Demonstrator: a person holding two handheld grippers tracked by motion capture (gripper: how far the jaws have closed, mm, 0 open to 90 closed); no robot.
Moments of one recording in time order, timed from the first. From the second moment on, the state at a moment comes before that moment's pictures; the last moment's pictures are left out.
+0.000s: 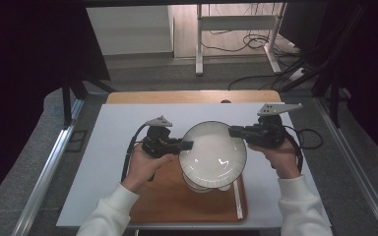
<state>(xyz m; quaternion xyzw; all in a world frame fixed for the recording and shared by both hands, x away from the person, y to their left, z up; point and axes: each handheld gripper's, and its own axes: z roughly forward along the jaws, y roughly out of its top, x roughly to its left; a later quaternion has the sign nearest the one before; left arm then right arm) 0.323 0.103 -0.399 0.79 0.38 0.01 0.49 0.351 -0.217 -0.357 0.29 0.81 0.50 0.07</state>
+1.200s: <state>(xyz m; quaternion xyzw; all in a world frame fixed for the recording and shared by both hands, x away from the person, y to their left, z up) 0.319 0.179 -0.373 0.77 0.41 0.02 0.49 0.342 -0.205 -0.356 0.26 0.81 0.52 0.06</state>
